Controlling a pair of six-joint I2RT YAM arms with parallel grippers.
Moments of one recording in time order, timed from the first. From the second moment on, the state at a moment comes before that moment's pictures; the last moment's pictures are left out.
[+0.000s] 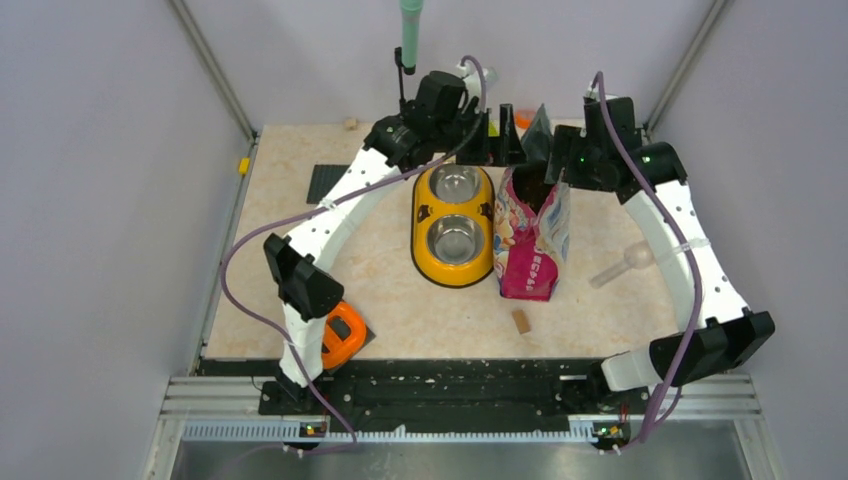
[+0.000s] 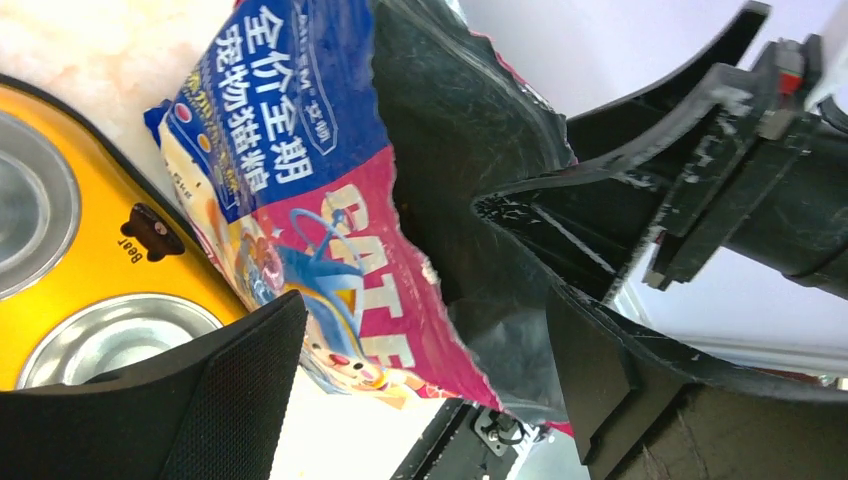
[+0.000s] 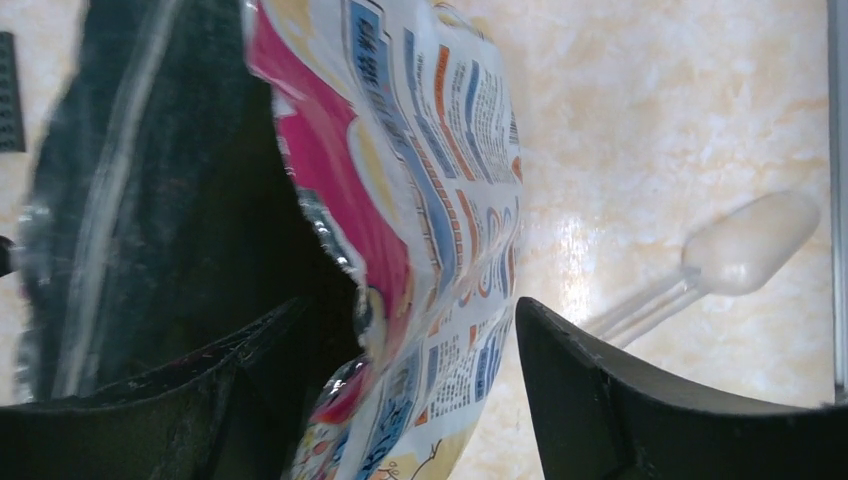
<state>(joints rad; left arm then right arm) -0.68 1.97 2.24 -0.72 0.40 -0.55 0.30 1.41 1.69 -1.02 0.19 0.34</state>
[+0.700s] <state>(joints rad) -0.74 2.18 2.42 -0.88 0.35 -0.50 0.24 1.45 1.63 -1.00 0.12 0.37</state>
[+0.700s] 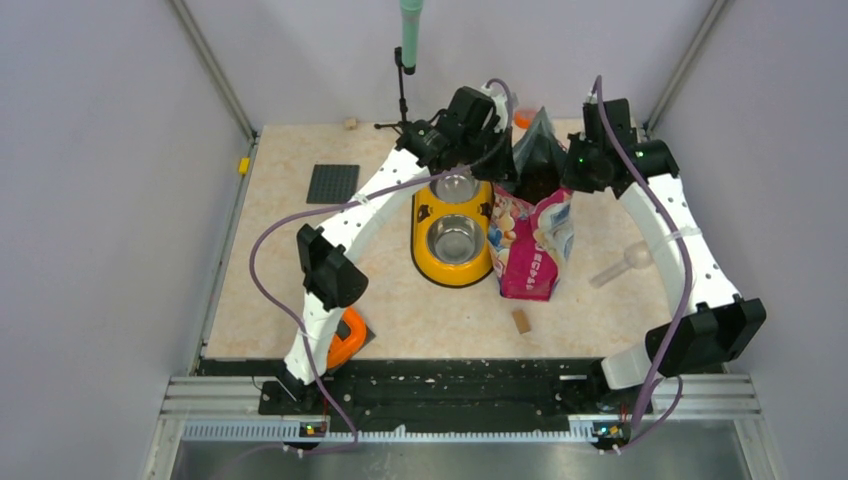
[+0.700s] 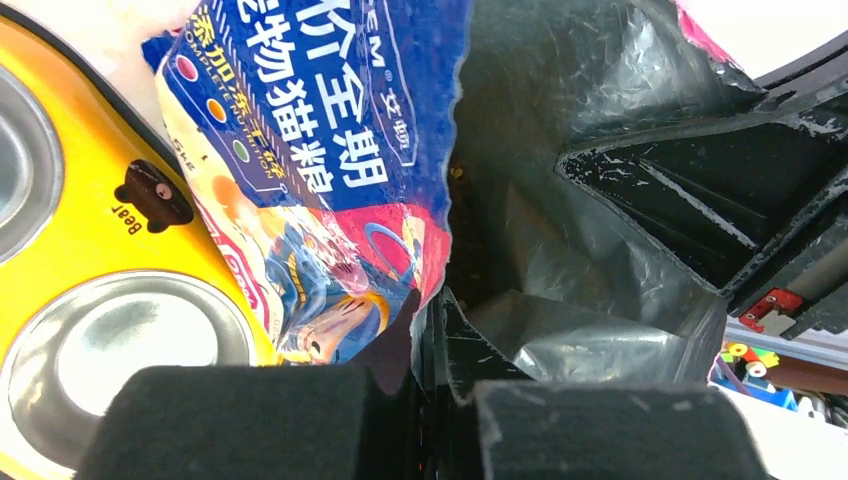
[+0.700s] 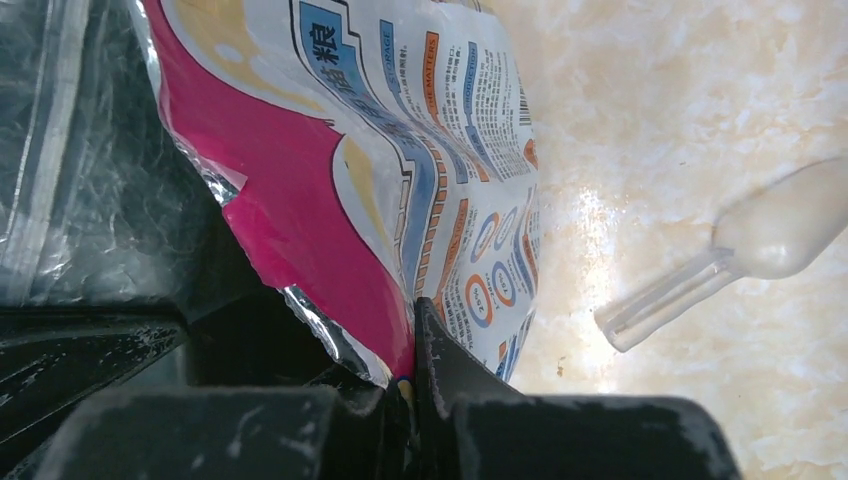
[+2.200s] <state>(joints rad) -0.67 2.01 2.07 -0.60 0.32 -0.60 0.07 1.42 1.55 -0.81 -0.14 0.42</state>
